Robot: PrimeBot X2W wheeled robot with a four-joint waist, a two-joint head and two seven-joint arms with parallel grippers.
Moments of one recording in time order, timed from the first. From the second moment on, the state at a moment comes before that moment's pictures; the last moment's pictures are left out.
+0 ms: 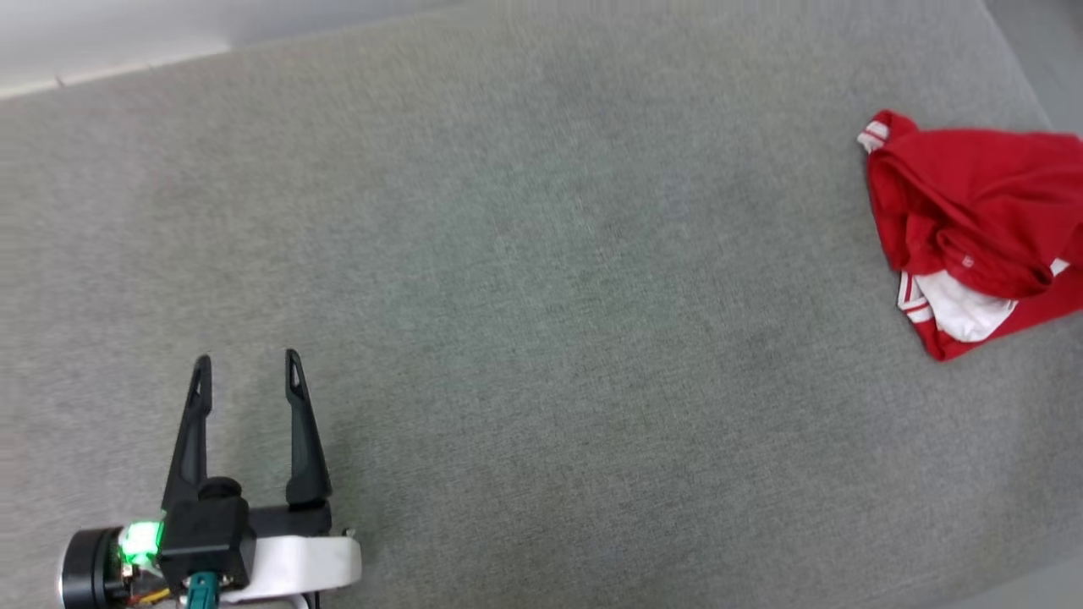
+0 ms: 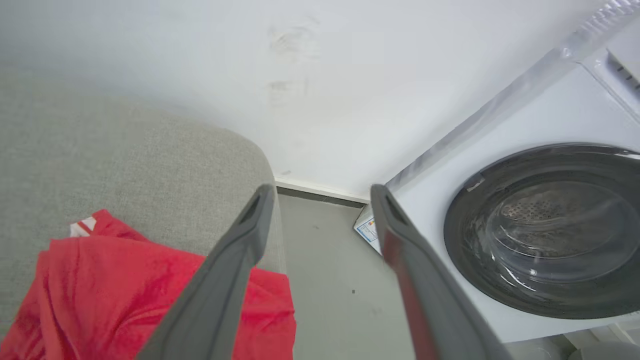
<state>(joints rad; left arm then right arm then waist) 0.04 0.14 -0.09 -0.20 -0.01 0.23 -0.26 -1.07 -0.66 0.46 1.03 0.29 0.13 -0.23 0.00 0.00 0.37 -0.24</state>
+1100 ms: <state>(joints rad) 0.18 0.08 -0.09 -0.12 -0.03 0.19 -0.26 -0.13 -0.11 0.02 0.14 0.11 0.13 -0.26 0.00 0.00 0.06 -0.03</state>
